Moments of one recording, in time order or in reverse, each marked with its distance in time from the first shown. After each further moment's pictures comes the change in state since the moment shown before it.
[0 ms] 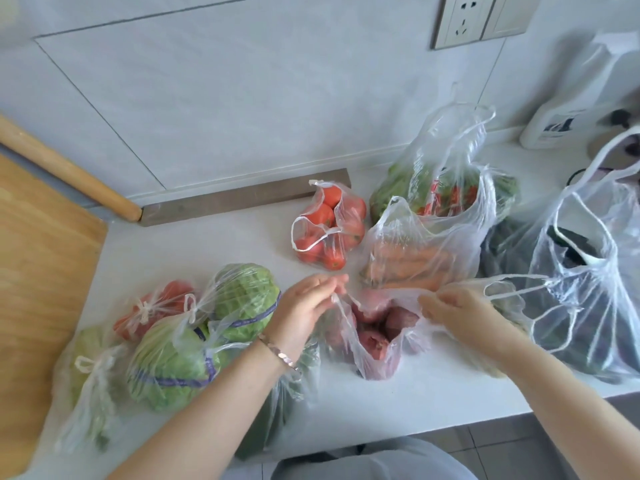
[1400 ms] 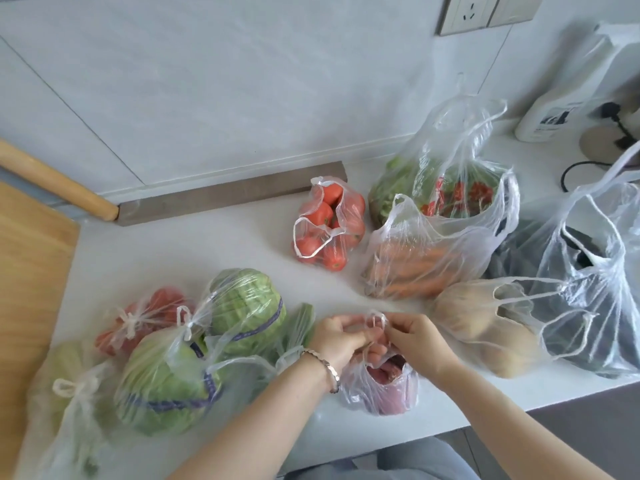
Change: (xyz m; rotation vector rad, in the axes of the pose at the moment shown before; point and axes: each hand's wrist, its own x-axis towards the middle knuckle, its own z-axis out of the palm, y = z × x) left_hand 0.021 -0.045 0.015 -0.133 -0.022 -0.418; right_hand 0.032 0.012 0.080 0.430 -0.040 0.084
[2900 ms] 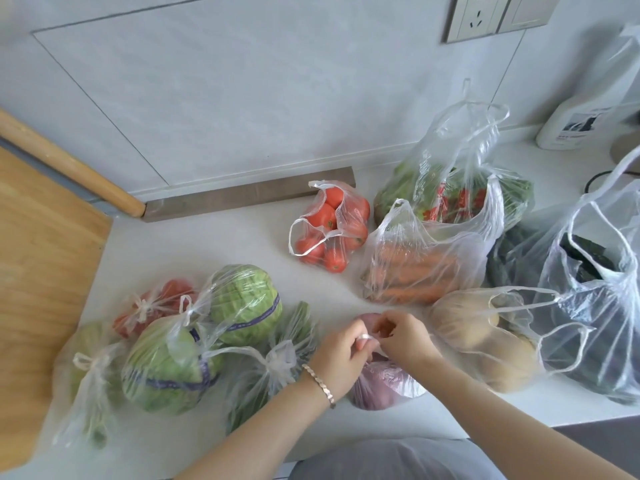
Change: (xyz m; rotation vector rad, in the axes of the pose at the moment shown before) left_hand 0.001 -0.036 0.009 0.988 0.145 0.630; right_hand 0.021 0.015 -0.015 -0.453 0.054 -0.064
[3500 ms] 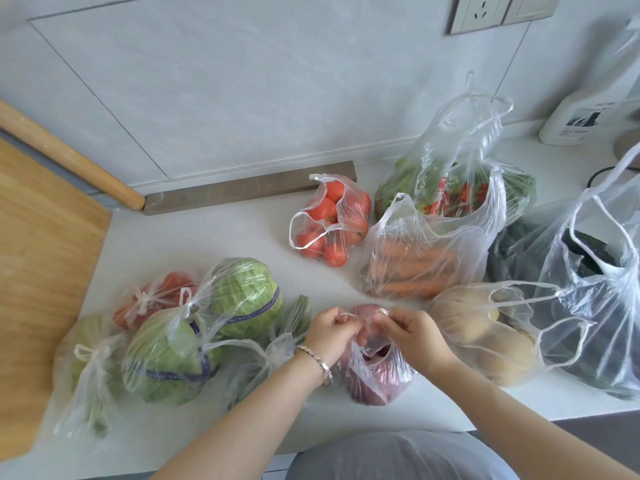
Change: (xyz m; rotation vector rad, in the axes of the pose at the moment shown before) left_hand 0.017 0.002 -0.006 -0.505 0.080 -0.508; right_hand -0.015 0.001 -0.011 0.279 -0.025 -0.162
